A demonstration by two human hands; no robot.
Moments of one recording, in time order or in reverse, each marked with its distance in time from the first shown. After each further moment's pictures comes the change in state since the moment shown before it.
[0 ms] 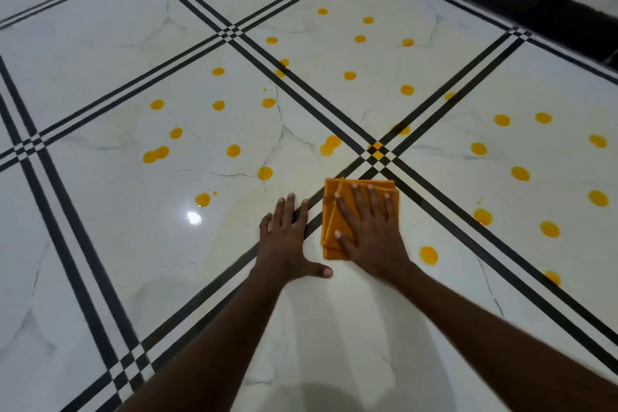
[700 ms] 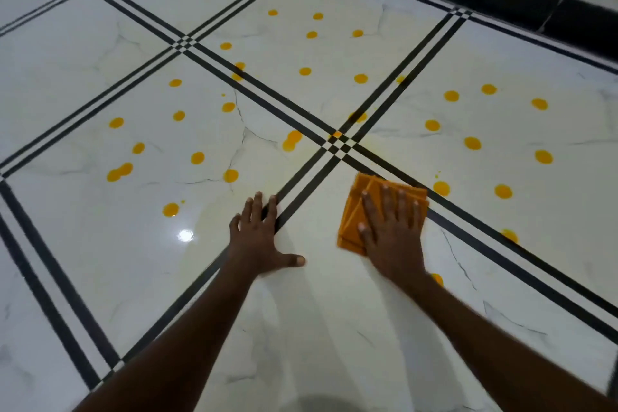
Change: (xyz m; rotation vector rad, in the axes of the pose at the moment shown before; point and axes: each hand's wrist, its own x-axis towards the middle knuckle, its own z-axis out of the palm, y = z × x) left_hand 0.002 0.010 -0.008 0.052 -0.067 -0.050; right_hand -0.079 0.045 0.005 0.066 0.175 0.337
